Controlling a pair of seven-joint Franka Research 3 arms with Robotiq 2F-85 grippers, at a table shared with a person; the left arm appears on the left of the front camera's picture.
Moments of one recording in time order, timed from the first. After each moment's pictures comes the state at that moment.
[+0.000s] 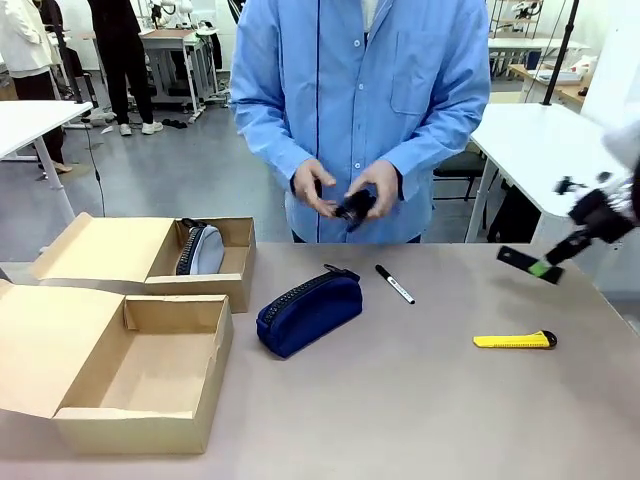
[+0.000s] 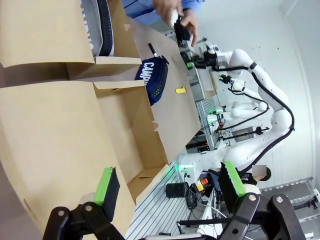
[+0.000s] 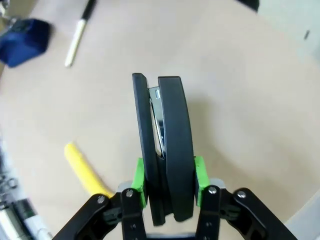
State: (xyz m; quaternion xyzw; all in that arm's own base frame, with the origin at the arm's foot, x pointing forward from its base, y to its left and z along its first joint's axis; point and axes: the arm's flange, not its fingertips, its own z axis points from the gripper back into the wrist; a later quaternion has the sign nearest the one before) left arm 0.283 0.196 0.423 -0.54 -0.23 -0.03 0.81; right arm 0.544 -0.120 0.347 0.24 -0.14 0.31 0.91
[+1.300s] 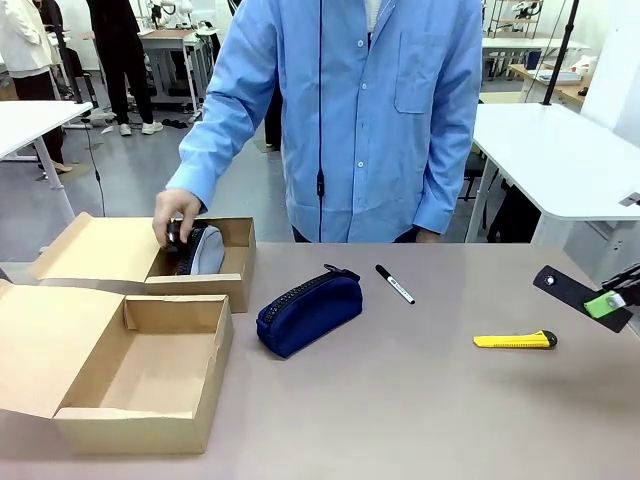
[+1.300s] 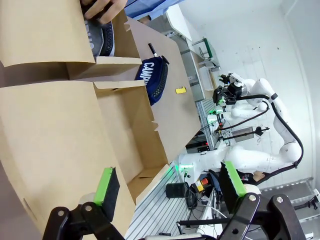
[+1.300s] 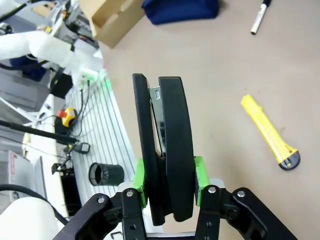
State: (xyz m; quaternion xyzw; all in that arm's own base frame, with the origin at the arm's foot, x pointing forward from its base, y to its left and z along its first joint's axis) left arm 0.283 0.196 0.423 -0.54 -0.23 -0.03 0.81; right arm 0.353 -0.089 0.409 0.41 -0.15 0.38 0.82
